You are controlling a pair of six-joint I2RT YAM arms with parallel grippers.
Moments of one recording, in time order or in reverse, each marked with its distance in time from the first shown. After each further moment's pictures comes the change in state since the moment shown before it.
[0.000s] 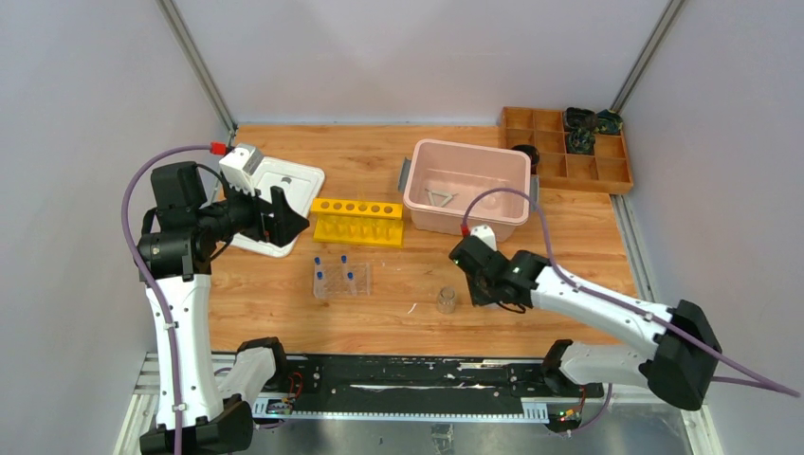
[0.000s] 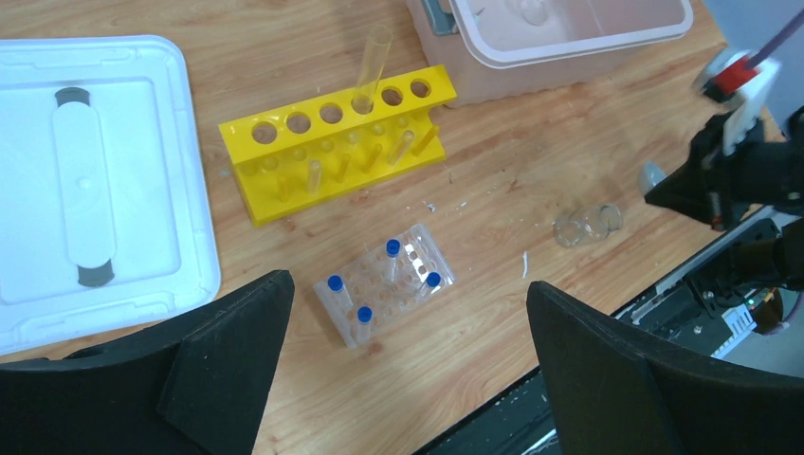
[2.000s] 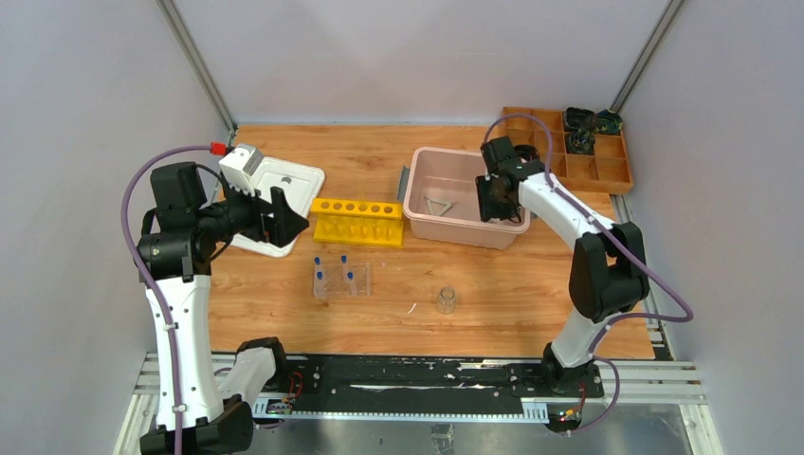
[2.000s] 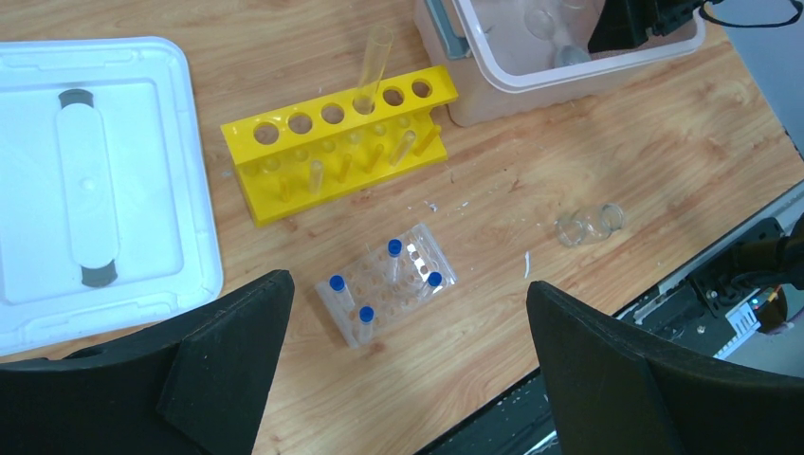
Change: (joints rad) left arm 0.000 -0.003 0.000 0.000 -0.002 0.005; right arm -0.575 0.553 0.592 0.031 -0.184 -0.409
